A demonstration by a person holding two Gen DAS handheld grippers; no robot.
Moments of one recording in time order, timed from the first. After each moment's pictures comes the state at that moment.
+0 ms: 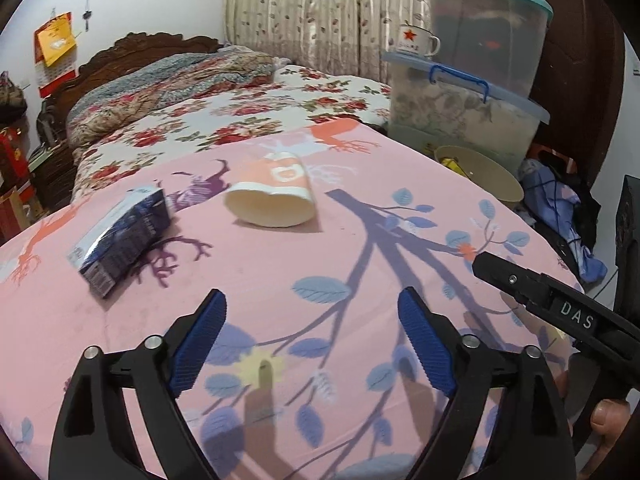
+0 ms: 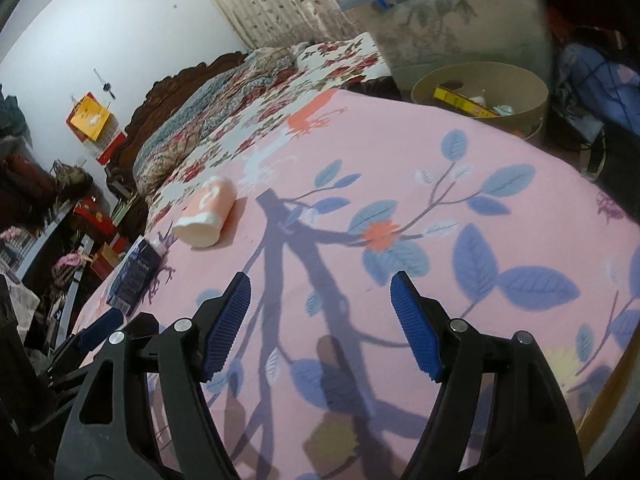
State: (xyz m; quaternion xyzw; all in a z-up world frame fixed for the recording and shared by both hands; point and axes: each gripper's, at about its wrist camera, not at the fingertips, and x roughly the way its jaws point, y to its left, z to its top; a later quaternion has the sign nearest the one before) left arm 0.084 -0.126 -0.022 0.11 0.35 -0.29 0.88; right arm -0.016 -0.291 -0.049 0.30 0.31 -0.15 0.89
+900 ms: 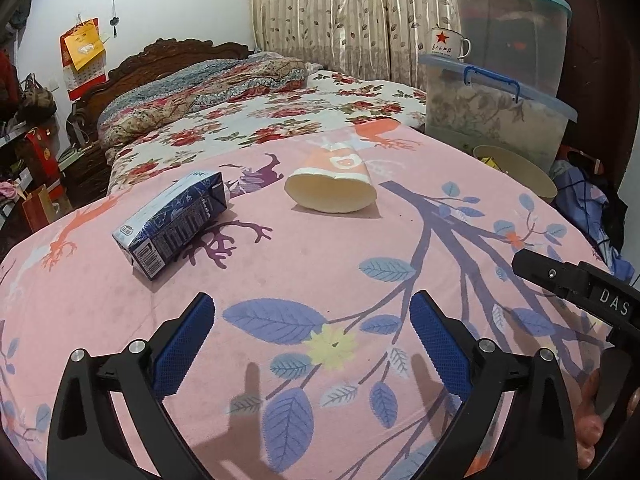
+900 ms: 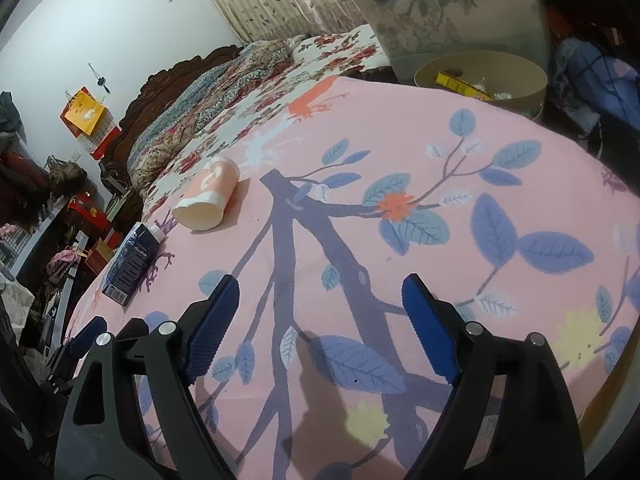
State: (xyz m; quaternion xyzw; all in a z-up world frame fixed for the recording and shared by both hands) left arm 0.084 -0.096 -0.036 0.12 0.33 -0.23 0.90; right arm -0.013 -0.276 -0.059 0.30 0.32 -0.16 0.88
